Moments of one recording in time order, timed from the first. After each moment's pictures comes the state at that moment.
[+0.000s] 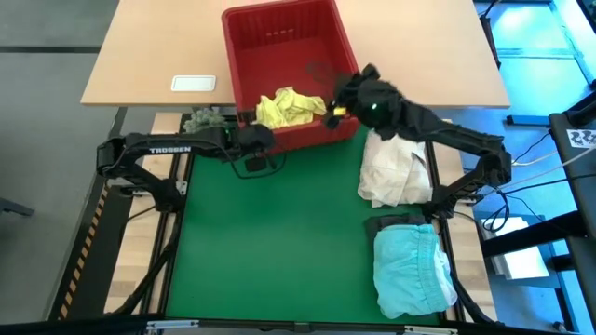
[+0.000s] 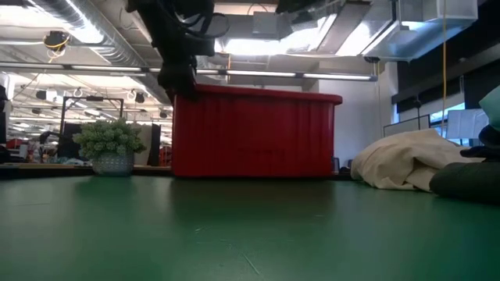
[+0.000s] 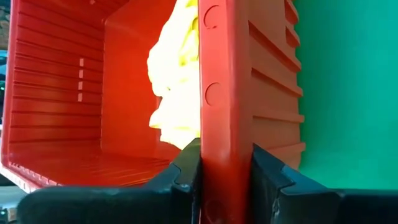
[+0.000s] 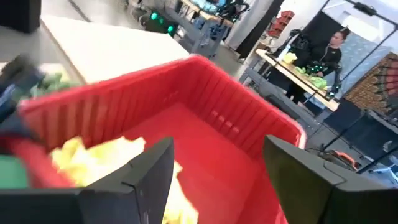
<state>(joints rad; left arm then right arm) 0.27 1.44 1.12 -0.65 -0.62 0.40 -0.26 1.51 1.65 -0.42 0.61 -0.31</state>
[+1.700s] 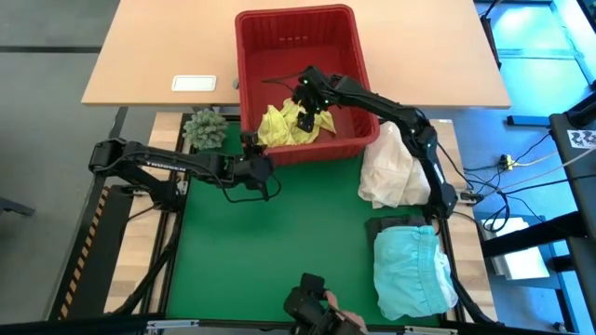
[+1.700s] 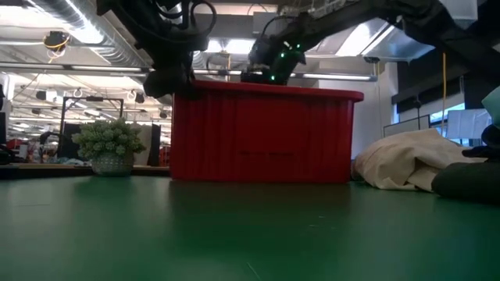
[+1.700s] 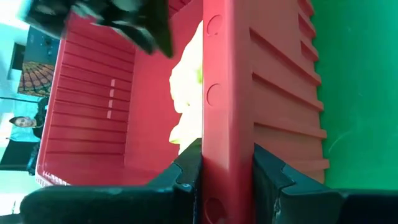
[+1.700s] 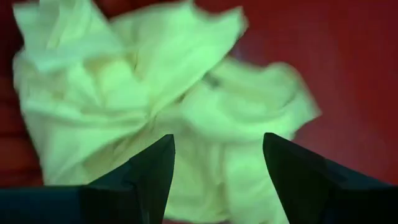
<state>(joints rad) 0.02 1.43 0.91 -0.47 -0.79 0.37 -0.57 2.21 2.10 -0.84 -0.09 -0.33</state>
